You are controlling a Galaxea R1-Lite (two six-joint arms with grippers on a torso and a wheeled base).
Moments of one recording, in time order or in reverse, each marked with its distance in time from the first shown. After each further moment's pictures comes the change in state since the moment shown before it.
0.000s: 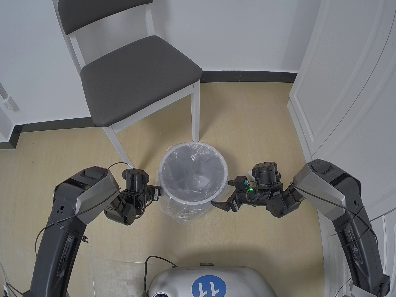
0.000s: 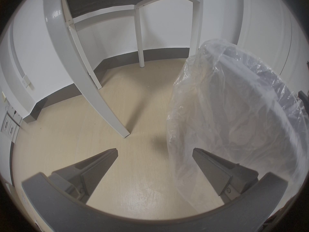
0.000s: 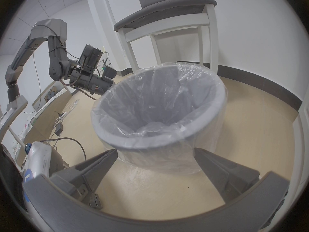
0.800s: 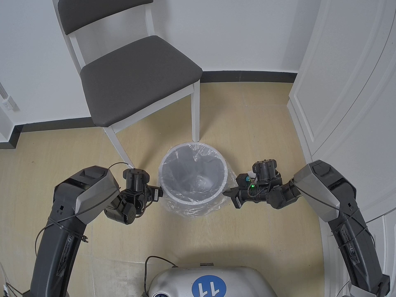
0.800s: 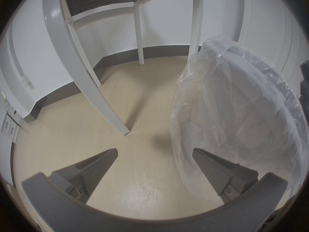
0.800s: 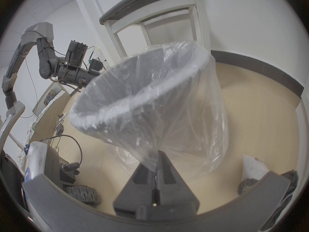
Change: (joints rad) left arm 0.000 -0.003 -0.006 0.033 0.001 -0.005; right arm -0.046 0.089 -0.230 0.238 0.021 0.008
